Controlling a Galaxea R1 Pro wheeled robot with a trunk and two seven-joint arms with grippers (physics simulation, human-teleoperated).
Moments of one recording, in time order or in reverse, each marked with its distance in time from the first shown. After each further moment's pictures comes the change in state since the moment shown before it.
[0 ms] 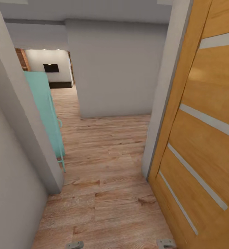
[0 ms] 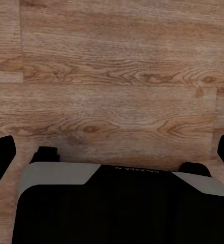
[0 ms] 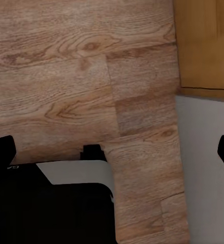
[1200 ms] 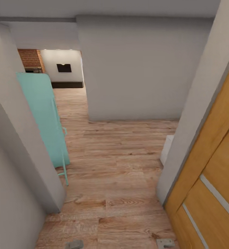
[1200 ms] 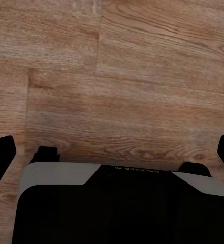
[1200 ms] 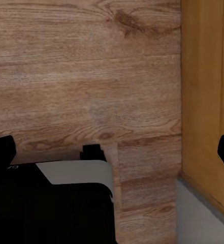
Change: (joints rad) left arm 0.000 0.000 0.000 0.000 0.000 0.000 0.000; right arm 0.000 -0.001 0.000 0.000 0.000 0.000 0.000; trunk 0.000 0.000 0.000
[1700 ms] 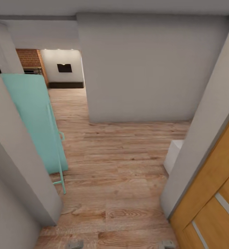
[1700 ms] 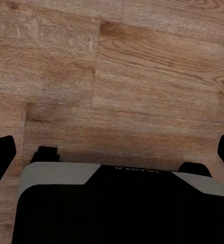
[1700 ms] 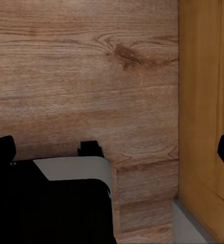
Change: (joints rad) left arm 0.000 0.000 0.000 0.000 0.000 0.000 0.000; right arm 0.000 -0.002 0.000 0.012 -0.004 0.001 -0.001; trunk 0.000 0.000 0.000
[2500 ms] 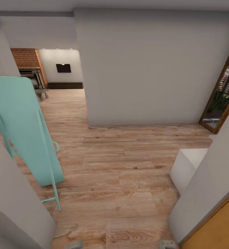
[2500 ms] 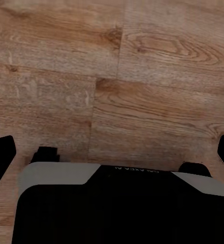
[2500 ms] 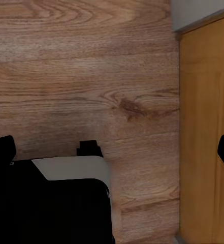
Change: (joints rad) left arm 0.000 0.000 0.000 0.000 0.000 0.000 0.000; right arm 0.000 -0.003 -0.001 0.002 -0.002 0.000 0.000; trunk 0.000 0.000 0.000
